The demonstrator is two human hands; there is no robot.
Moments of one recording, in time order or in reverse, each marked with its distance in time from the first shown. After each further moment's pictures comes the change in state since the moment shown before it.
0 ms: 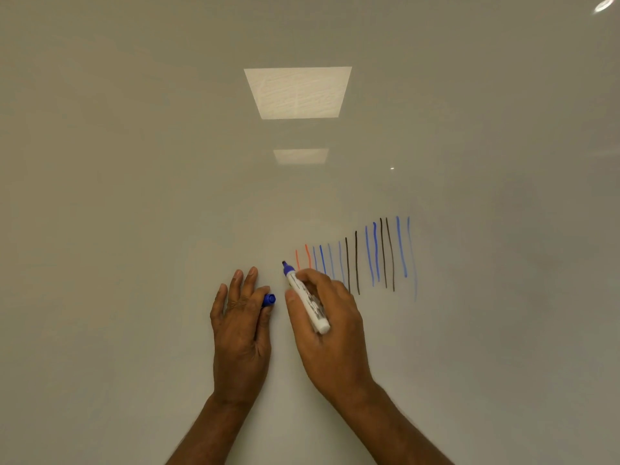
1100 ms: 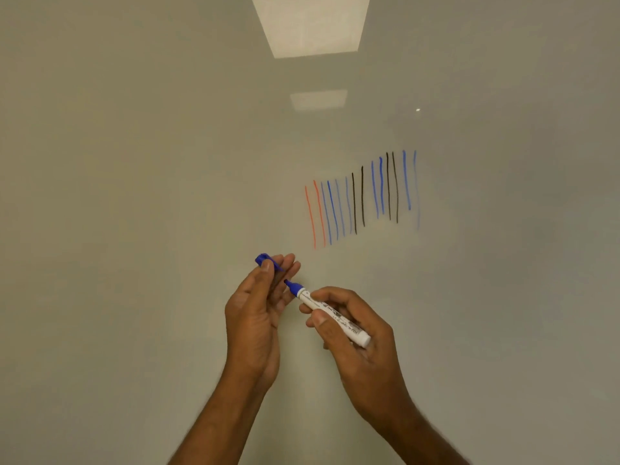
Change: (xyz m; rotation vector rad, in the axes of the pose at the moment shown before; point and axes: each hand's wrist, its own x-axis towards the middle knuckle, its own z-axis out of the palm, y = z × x) left_hand -0.010 0.116 -0.087 -1.034 0.026 -1.206; right_hand -0.095 -0.056 -0.074 0.495 -0.267 0.430
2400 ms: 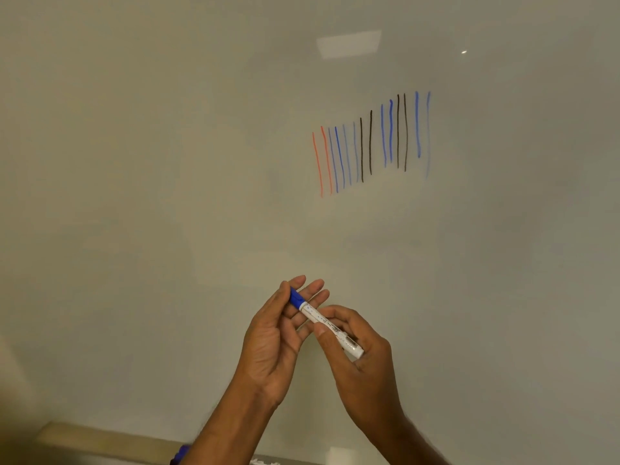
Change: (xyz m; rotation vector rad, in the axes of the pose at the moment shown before) left_hand -0.087 -0.030 -0.028 -0.115 0.026 -0.392; right_hand -0.085 0.025 -0.008 0.002 0.040 0.199
